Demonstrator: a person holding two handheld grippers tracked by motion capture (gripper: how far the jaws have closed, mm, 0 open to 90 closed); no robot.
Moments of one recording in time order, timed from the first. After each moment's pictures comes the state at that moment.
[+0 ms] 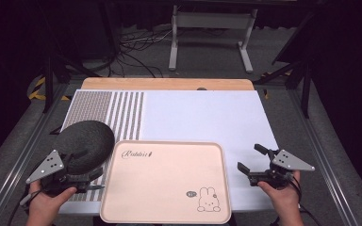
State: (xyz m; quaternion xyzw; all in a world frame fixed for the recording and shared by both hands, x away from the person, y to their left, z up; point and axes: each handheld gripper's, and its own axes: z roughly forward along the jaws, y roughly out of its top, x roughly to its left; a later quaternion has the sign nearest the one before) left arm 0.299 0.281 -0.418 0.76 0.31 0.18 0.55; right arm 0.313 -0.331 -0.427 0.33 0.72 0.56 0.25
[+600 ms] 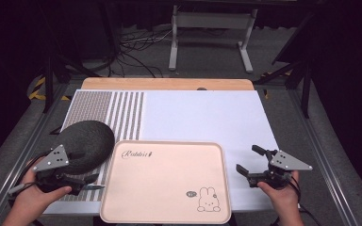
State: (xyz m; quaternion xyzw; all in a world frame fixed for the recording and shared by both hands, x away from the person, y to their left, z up) left arm 0.305 0.285 -0.388 0.86 0.26 0.14 0.41; right arm 0.314 -0.329 -0.431 0.31 0.74 0.55 0.24
